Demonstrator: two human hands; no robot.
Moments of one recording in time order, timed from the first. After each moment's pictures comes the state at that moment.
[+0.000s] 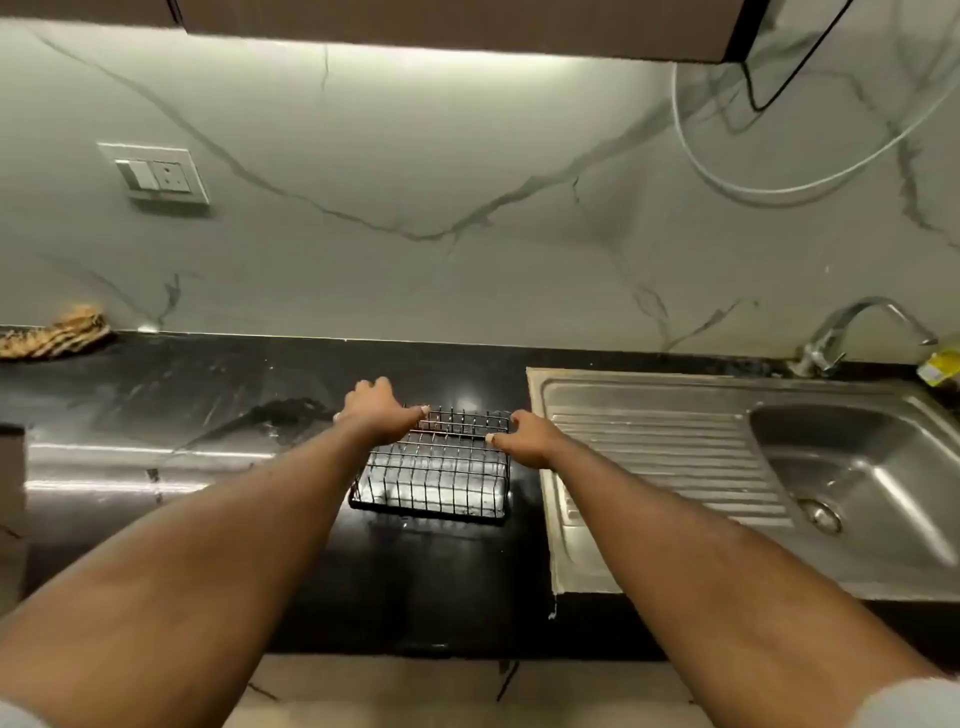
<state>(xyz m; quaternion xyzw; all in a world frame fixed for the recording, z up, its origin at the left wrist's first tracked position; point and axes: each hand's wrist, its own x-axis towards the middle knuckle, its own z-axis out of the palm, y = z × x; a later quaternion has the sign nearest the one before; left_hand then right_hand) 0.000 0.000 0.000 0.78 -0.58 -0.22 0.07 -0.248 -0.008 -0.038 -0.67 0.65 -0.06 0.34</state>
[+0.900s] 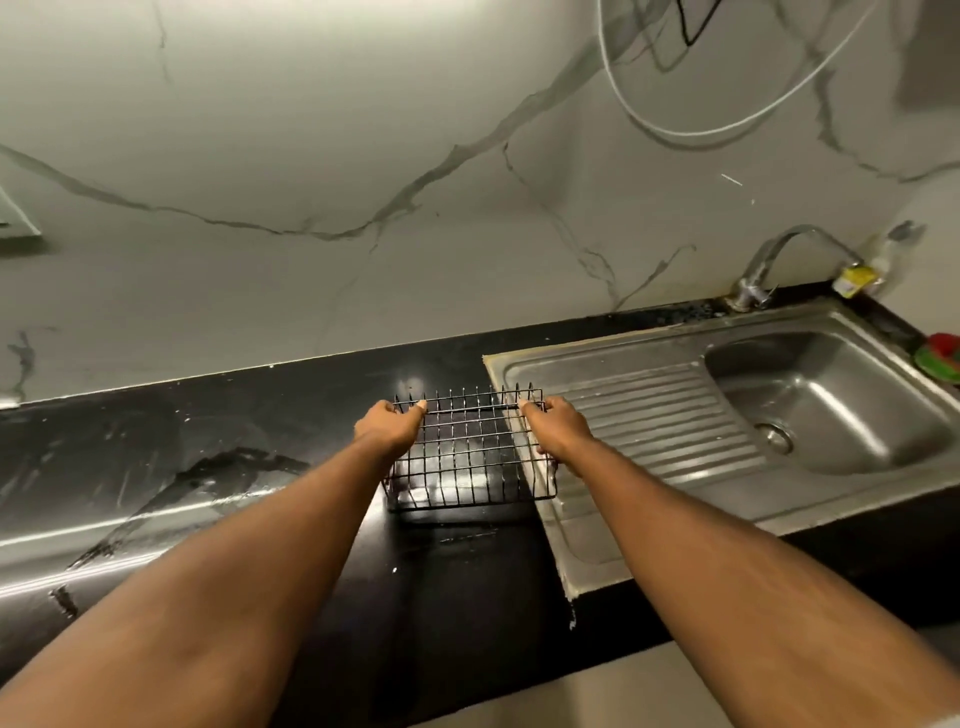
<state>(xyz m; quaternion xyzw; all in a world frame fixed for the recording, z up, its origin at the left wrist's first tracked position) -0.035 -0.075 -0.055 0.75 -0.52 -0.39 0.17 -0.288 -0.031 -0.062 -0.41 0.79 -0.26 0.38</state>
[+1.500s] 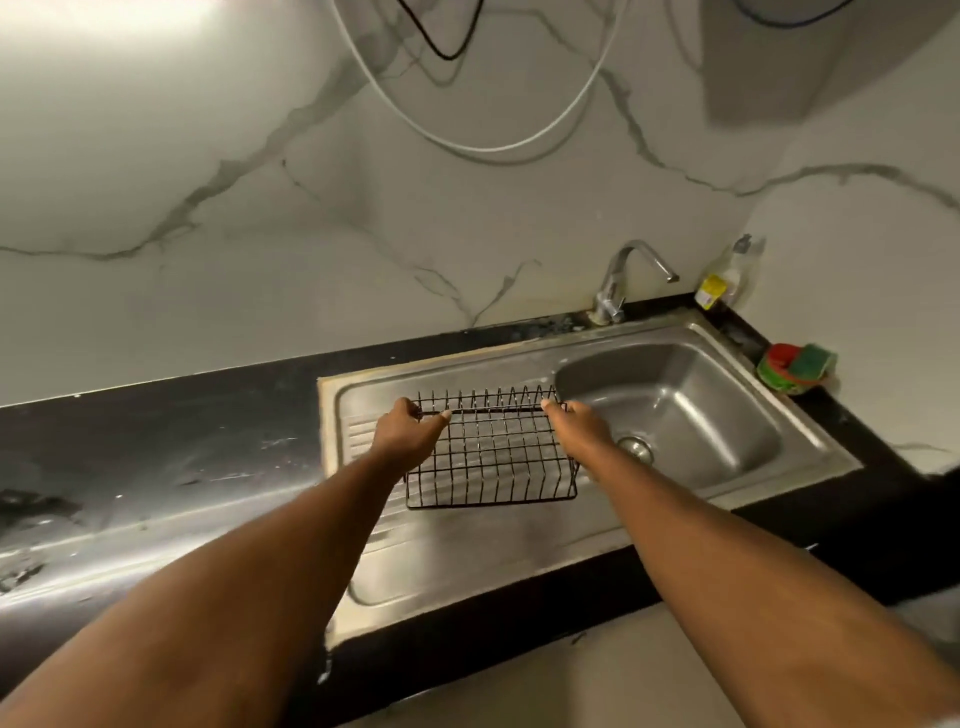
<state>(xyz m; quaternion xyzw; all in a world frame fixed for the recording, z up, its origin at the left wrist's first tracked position) -0.366 -0.034 -0.039 0.66 -0.59 -0.42 0.20 -0.619 0.011 -0.055 -0.38 0.81 -0.28 0.34</state>
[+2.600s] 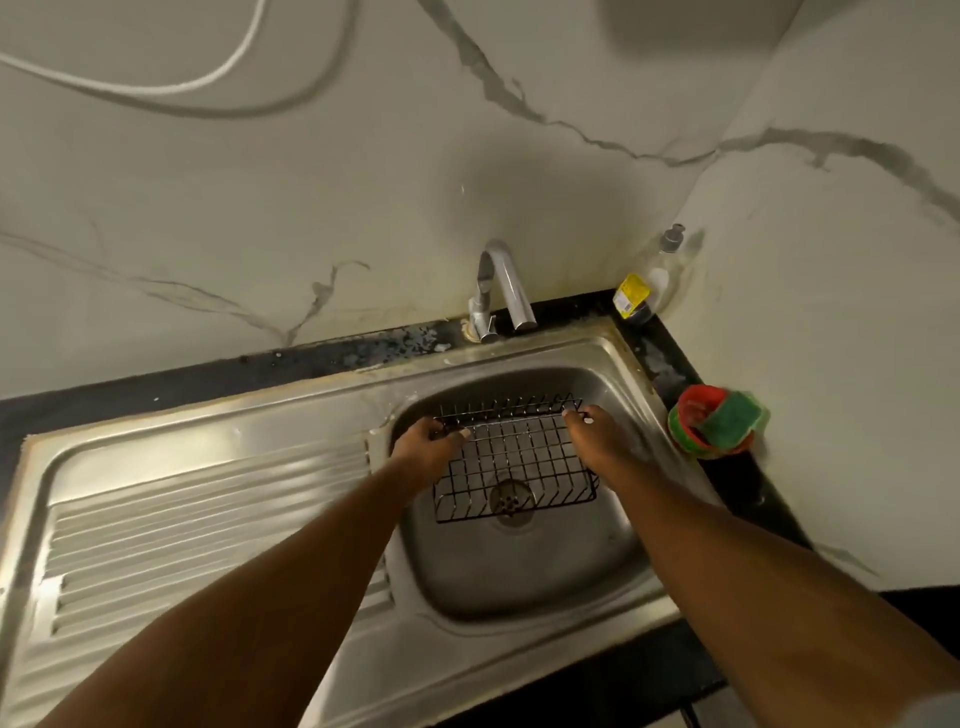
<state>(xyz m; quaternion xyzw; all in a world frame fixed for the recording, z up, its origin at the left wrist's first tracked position) -0.729 -0.156 -0.134 0.63 -0.53 -0.55 0.13 -0.983 -0.113 -0.134 -0.32 0.85 -0.23 0.36</state>
